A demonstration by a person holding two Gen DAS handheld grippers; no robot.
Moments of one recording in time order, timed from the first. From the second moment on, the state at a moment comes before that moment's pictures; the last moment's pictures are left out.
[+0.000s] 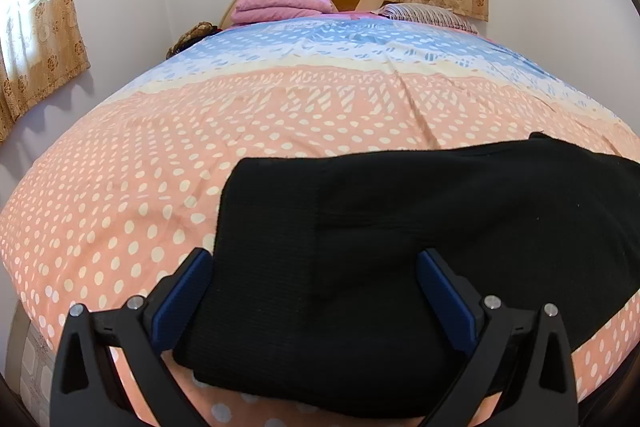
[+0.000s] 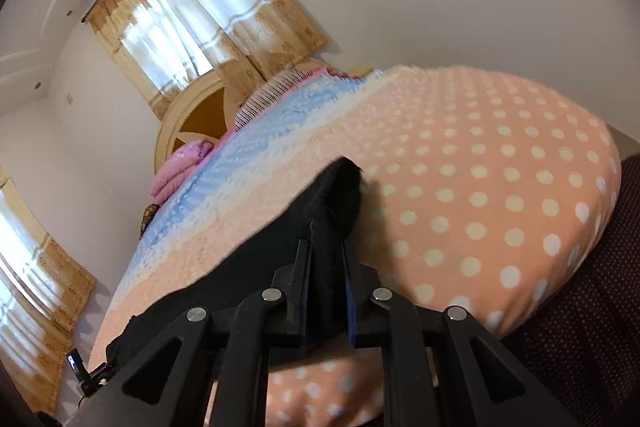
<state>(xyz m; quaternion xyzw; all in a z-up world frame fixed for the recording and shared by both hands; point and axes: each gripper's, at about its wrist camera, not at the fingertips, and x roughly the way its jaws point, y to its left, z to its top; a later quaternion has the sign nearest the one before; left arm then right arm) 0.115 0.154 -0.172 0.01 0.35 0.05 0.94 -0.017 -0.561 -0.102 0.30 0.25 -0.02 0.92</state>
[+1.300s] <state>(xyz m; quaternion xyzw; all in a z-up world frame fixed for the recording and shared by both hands) 0.104 0.157 -0.165 -0.01 0.34 0.03 0.94 0.061 -0.292 -0.031 0.10 0.25 0.15 0.95</state>
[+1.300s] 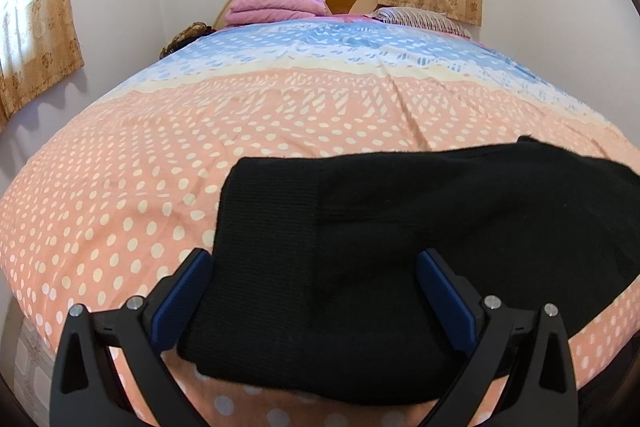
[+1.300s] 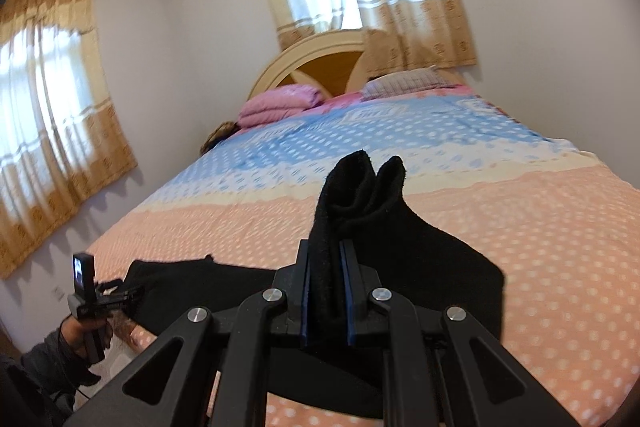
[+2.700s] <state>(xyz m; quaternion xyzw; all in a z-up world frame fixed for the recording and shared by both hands) 0.142 -0.126 -0.124 0.01 0.41 -0.30 0.86 0.059 -0.317 -0.128 0.16 0.32 0.16 0.92</state>
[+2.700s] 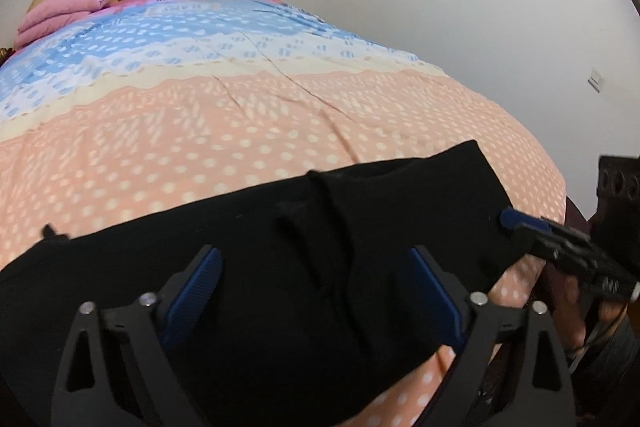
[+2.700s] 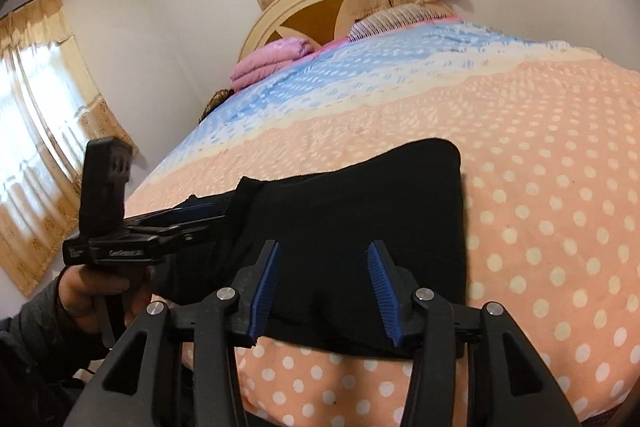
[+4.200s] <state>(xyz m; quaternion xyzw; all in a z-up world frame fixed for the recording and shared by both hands) 0.129 -0.107 -0.140 0.05 0.39 -0.26 0.88 0.091 -0.293 -0.111 0.07 0.30 0.13 0.94</state>
